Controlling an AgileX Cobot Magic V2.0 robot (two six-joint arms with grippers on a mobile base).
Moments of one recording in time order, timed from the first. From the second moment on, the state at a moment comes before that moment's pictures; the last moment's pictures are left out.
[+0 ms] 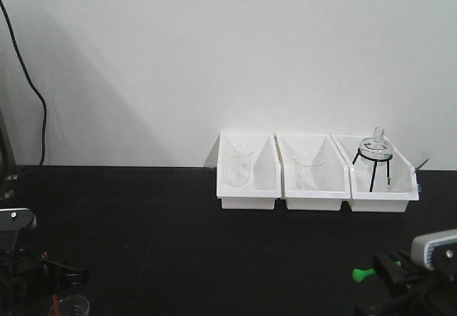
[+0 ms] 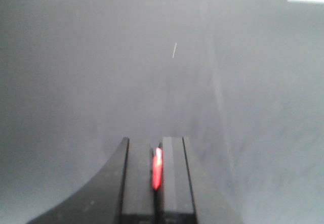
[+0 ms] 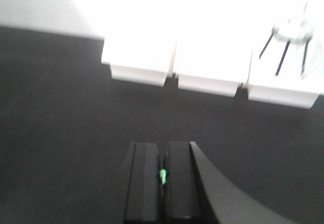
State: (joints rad) left arm -0.15 1.50 -0.76 -0.29 -0.05 0.10; right arm 0.48 1.03 -0.52 1.14 -0.33 -1.07
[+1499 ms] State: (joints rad) left arm -0.28 0.96 -0.76 -0.16 0.05 0.06; right arm 0.48 0.90 -0.73 1.78 -0.53 -1.78
